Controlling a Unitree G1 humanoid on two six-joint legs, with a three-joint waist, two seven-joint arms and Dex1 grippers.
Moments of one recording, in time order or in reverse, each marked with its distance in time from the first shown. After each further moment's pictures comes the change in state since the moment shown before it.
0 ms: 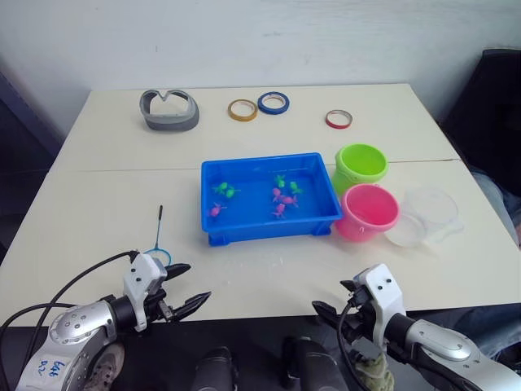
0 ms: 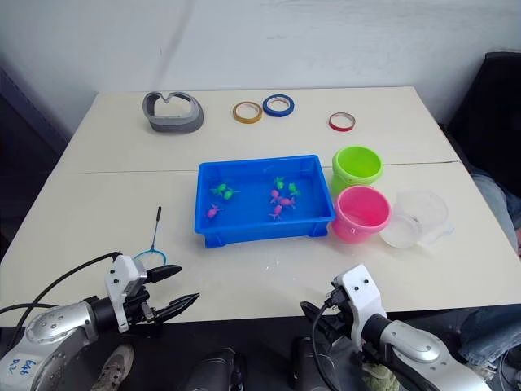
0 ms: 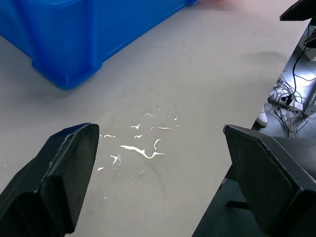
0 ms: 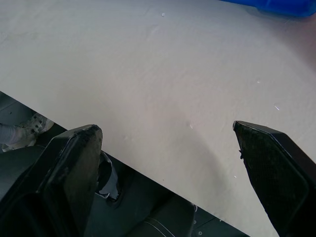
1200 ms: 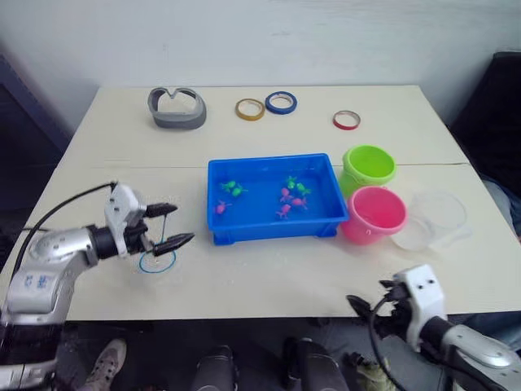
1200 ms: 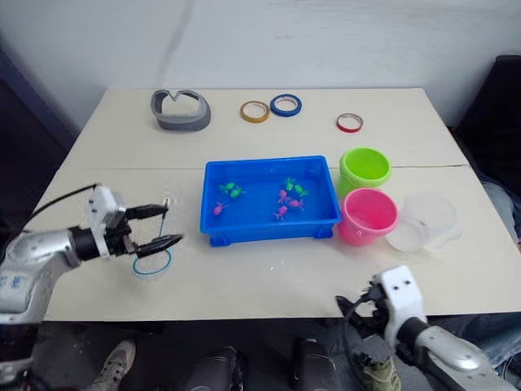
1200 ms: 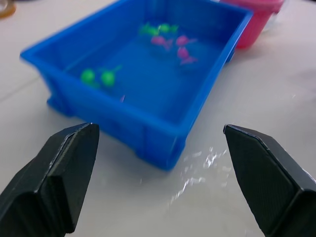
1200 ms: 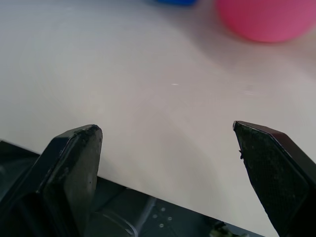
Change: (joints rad) left arm -0.603 0.149 -0.030 0.358 -0.046 0.023 -0.221; right arm 0.114 0.010 -0.348 0.077 0.011 -0.043 0.021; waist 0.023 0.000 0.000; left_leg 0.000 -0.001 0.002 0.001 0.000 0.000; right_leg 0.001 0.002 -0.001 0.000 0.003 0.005
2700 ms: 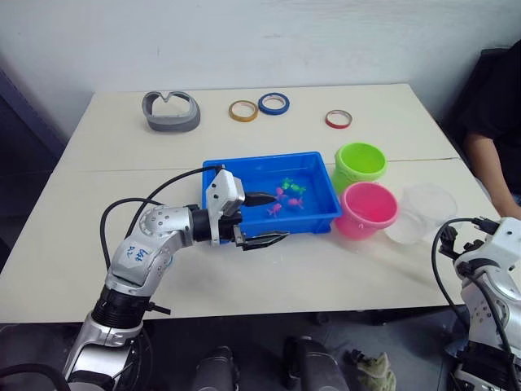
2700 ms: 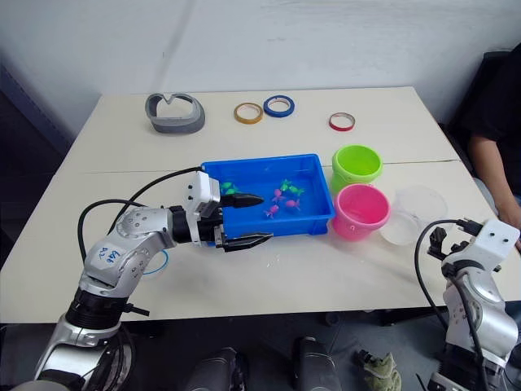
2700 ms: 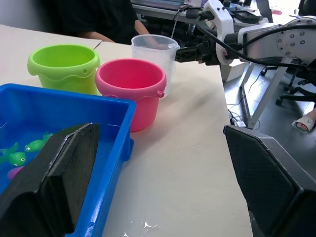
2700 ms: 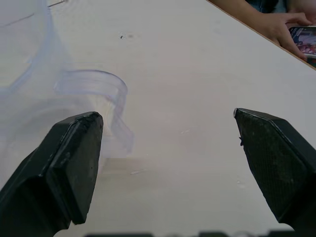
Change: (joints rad) left arm -0.186 -0.323 -0.302 -0.124 0.049 0.063 0.111; right arm -0.631 0.185 -0.240 0.693 -0.152 -0.221 -0.420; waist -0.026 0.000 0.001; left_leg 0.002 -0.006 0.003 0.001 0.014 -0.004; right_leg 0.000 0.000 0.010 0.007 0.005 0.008
